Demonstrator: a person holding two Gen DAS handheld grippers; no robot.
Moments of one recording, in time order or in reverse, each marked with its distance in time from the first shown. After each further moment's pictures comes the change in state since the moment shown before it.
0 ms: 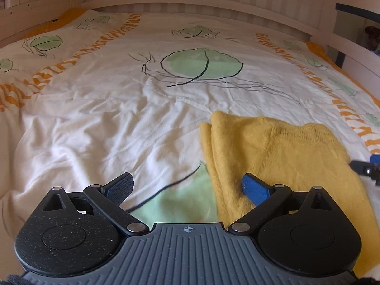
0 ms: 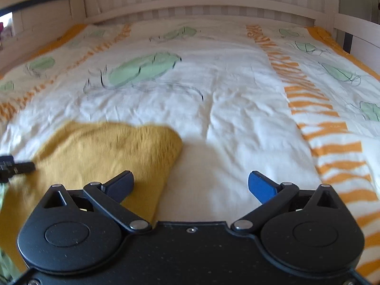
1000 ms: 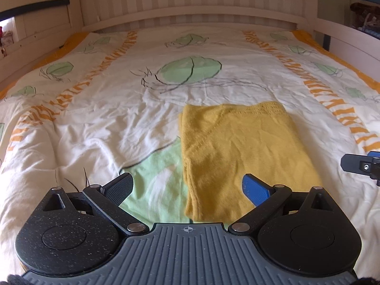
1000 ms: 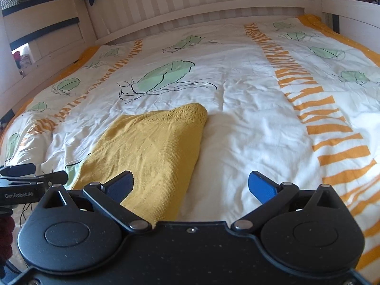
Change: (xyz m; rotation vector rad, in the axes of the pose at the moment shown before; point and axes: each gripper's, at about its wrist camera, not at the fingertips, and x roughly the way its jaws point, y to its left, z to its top) left arm -0.110 -0.065 -0.030 0.113 -0.003 0.077; right arm -0.114 0.011 -0.045 0.159 -0.036 0.109
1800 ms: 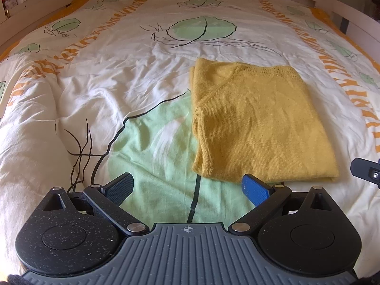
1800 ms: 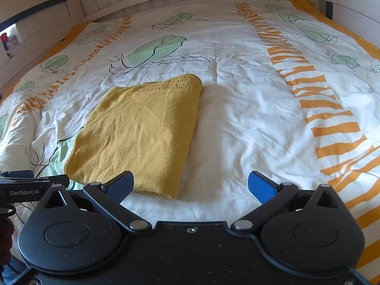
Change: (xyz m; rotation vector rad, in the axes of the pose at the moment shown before) left arm 0.014 0.012 -0.019 -0.080 0.193 0.022; right arm 0.000 0.020 -0.013 -0.014 0.115 -0.074
